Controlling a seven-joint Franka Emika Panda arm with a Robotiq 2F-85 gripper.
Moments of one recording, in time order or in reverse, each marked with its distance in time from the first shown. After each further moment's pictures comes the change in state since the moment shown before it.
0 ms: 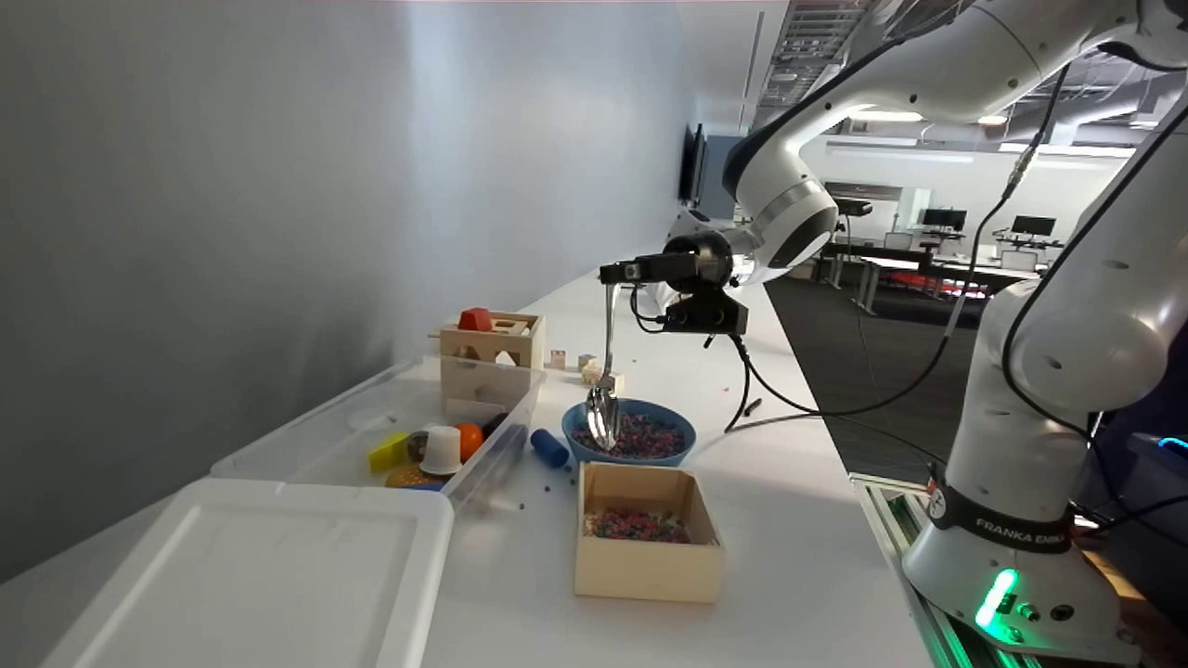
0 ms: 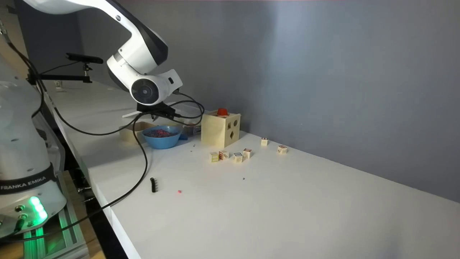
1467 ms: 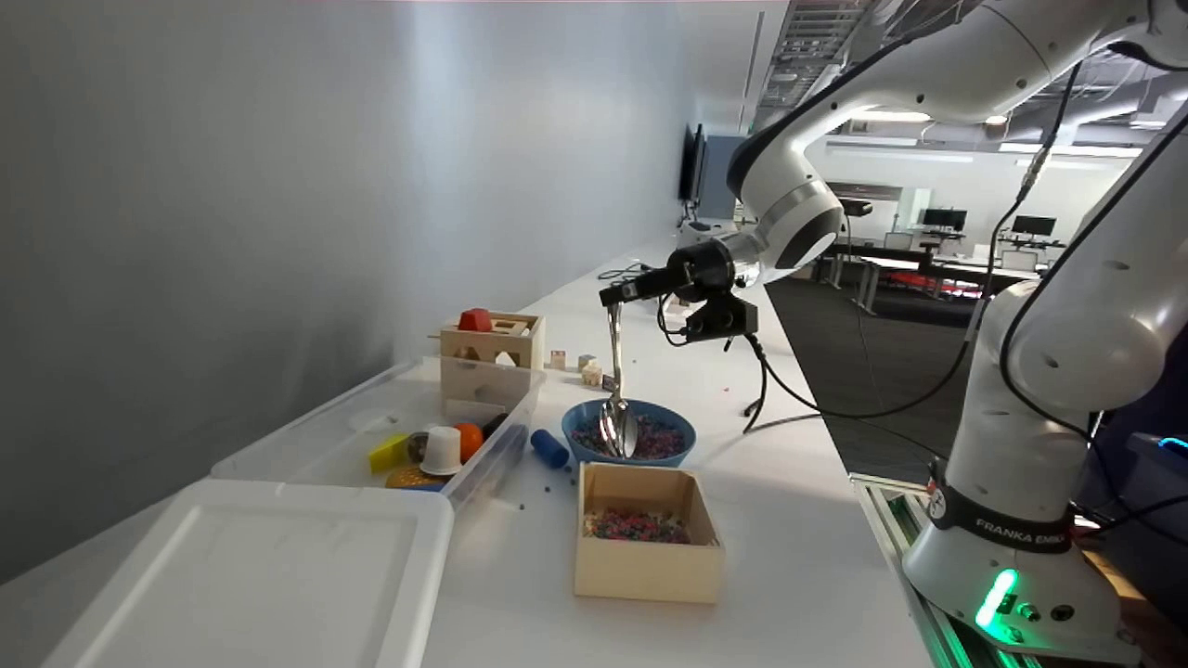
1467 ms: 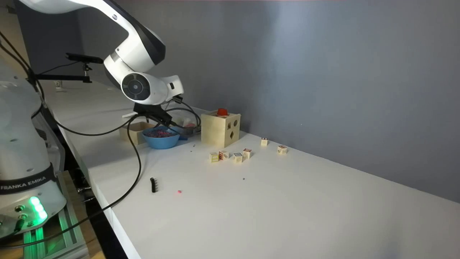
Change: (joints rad) arm -0.016 -0.022 0.015 -0.019 -0.001 0.188 0.181
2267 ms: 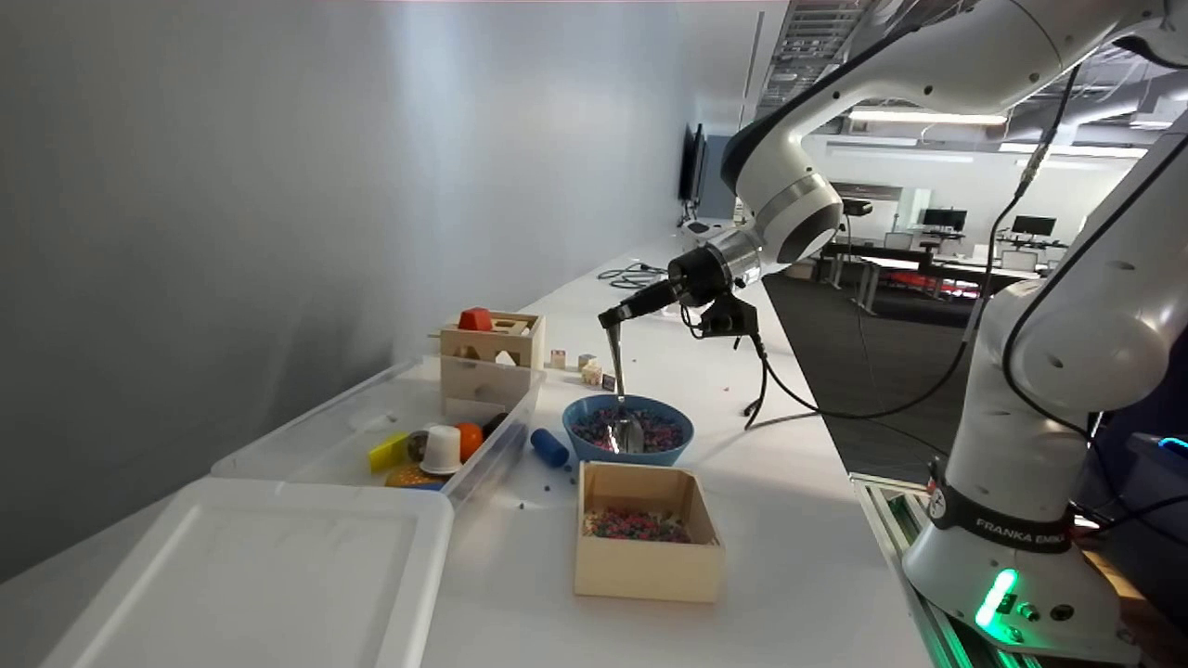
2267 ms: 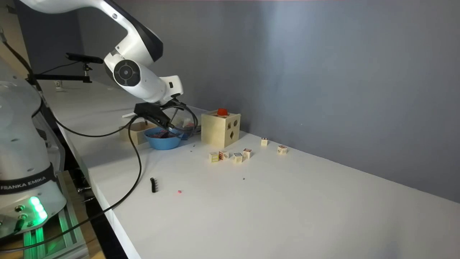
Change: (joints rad) arm 0.023 -0.021 0.069 0.001 0.010 0.326 0.060
